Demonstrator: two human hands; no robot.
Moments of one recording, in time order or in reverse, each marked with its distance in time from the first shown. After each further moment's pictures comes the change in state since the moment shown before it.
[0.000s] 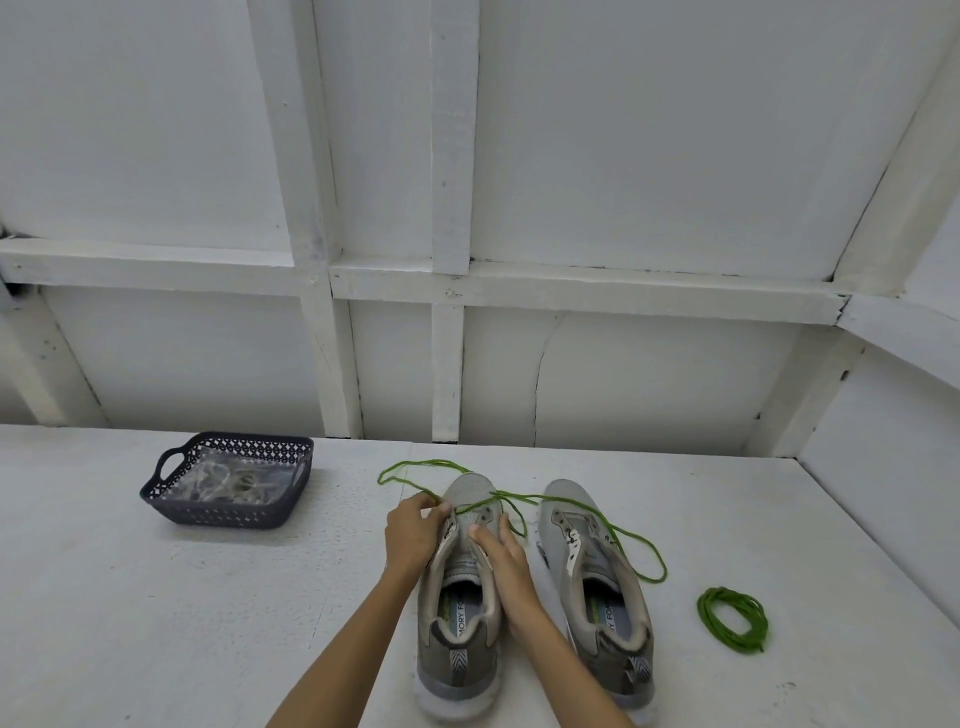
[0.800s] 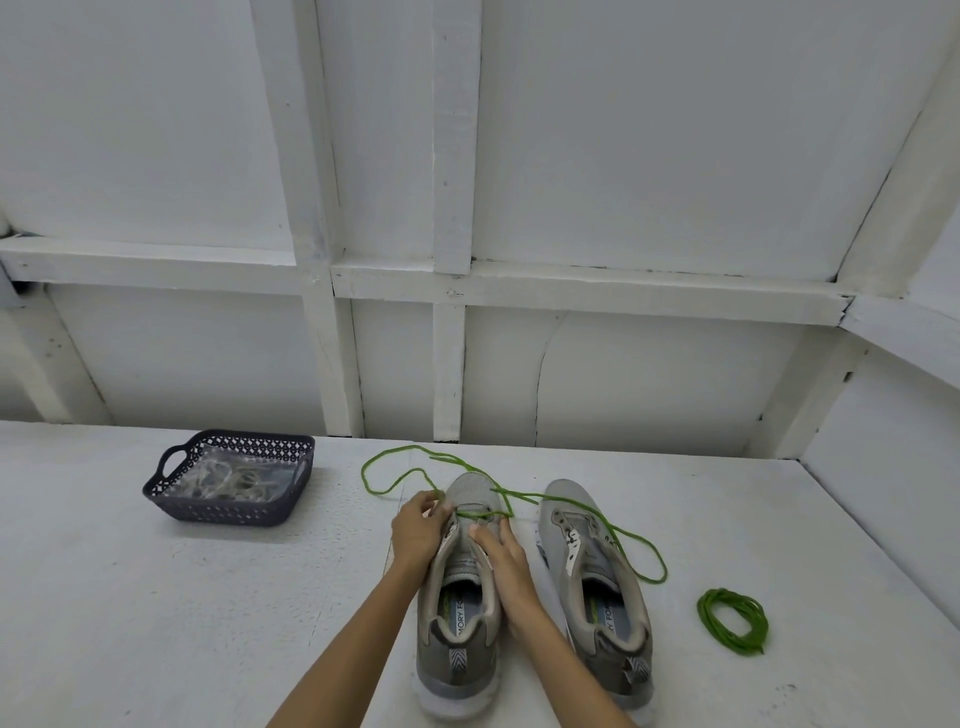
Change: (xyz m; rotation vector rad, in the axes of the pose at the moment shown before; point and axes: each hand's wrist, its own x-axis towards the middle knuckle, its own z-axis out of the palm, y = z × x) left_hand 0.000 -0.001 0.006 -0.127 -0.037 -0.105; right_hand -0.006 -0.007 0.003 0.004 0.010 0.017
